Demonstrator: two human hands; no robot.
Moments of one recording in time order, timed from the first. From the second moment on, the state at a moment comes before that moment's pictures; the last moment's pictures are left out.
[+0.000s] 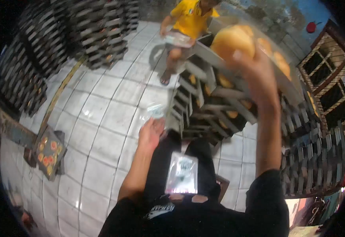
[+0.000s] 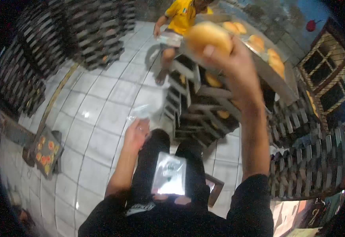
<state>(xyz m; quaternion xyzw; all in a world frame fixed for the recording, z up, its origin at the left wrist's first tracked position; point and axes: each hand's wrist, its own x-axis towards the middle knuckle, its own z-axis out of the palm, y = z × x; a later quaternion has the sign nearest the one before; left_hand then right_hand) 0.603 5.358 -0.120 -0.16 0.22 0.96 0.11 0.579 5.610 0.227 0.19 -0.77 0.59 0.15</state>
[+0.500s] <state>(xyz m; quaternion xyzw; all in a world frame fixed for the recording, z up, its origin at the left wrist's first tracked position) 0.642 5.433 -0.068 -0.11 0.31 0.91 0.25 0.706 5.572 -0.025 0.20 -0.89 0.31 0.28</state>
